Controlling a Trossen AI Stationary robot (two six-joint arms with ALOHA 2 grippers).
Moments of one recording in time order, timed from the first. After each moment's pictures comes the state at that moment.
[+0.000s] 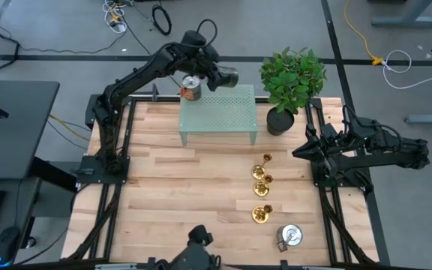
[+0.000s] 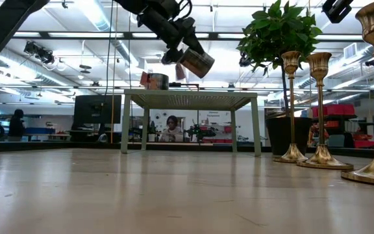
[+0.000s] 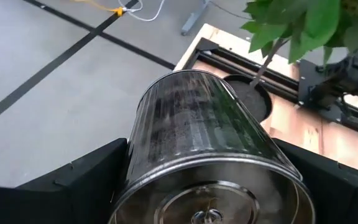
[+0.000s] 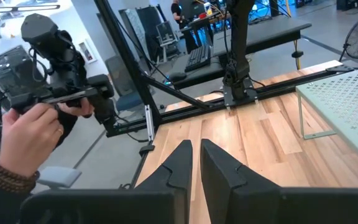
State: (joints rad) left arm 0.66 1.93 2.02 -0.69 0.30 0.00; right arm 0.00 0.40 0.70 -0.40 -0.23 0.33
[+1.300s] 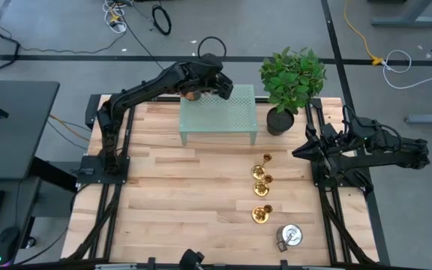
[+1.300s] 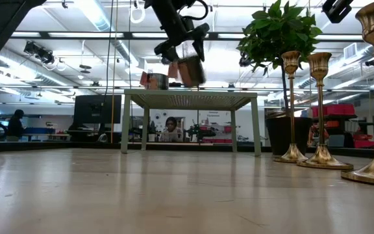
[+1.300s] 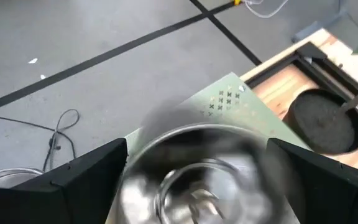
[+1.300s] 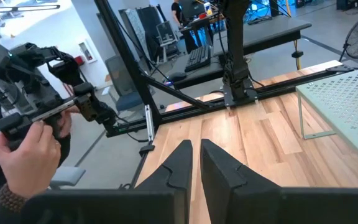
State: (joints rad) left arm 0.45 1.93 2.02 -0.82 -0.33 -0.42; right arm 0.00 0.40 0.70 -0.40 -0.23 0.33
